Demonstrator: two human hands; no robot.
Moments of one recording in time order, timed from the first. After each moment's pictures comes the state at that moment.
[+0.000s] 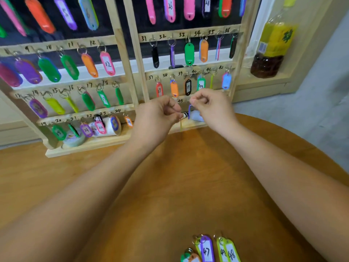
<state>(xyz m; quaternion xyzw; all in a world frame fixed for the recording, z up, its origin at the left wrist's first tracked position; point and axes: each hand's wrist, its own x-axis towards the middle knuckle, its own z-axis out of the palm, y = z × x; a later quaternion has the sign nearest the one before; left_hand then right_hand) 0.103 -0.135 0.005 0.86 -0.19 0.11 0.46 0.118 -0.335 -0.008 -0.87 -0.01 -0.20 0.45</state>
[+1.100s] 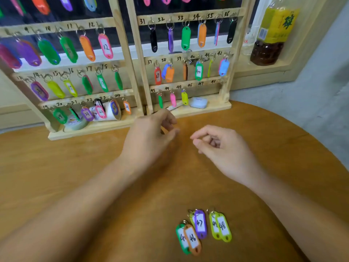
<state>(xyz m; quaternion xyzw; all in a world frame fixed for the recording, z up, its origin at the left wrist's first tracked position) 0.024 -0.113 -0.012 0.92 -0.20 0.12 0.32 -0.045 -0.326 -0.024 -0.87 -0.05 -0.06 0.48</state>
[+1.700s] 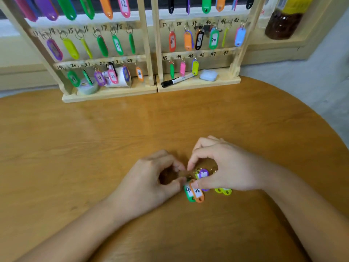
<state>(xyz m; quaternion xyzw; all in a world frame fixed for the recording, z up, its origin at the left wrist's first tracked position) -0.126 -0.055 -0.062 0.88 -0.28 -0.05 0.37 -0.118 -0.307 -0.028 -0.92 -0.23 0.16 0.27</state>
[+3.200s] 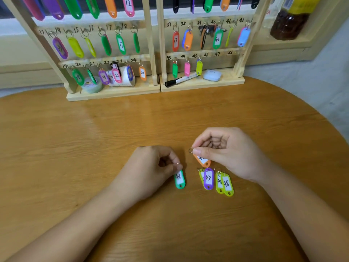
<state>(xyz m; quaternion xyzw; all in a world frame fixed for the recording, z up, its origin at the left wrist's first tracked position) -0.110 -0.059 -0.047 0.92 -0.15 -0.10 0.35 -0.108 -0.308 -0.036 -0.81 -0.14 0.08 0.56</state>
